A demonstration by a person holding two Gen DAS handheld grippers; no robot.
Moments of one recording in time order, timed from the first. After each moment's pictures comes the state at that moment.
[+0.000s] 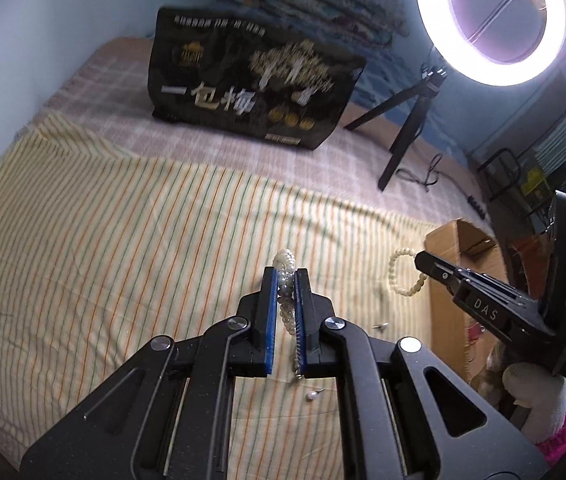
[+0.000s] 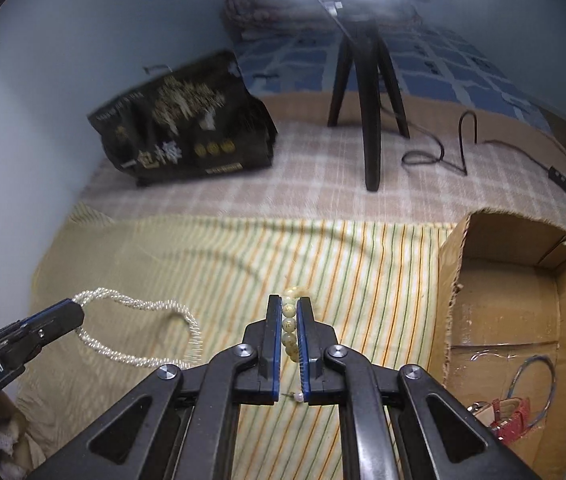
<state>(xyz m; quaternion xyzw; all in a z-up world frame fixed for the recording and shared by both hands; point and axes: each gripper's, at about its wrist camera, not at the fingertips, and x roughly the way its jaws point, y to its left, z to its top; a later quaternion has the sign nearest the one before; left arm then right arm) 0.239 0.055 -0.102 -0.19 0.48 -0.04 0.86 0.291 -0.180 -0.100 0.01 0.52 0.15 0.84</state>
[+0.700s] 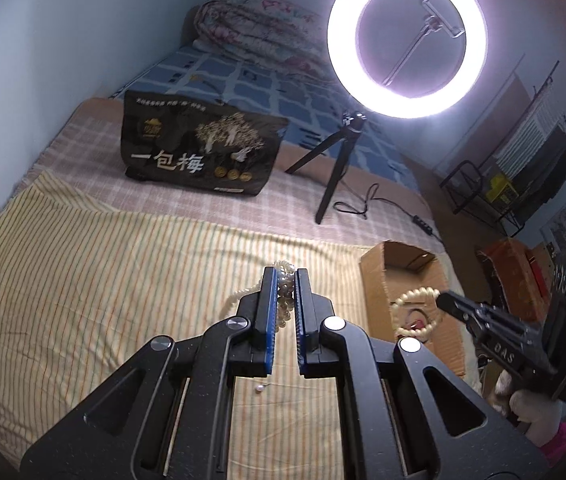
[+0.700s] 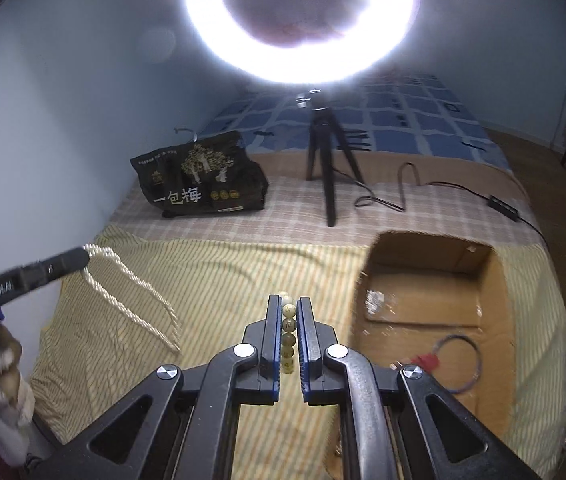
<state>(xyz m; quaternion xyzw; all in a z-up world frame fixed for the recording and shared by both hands) 0.208 0.034 -0.021 -0.19 0.41 -0.09 0.89 0.217 -0.246 -0.016 0.02 0.45 0.15 0.88</state>
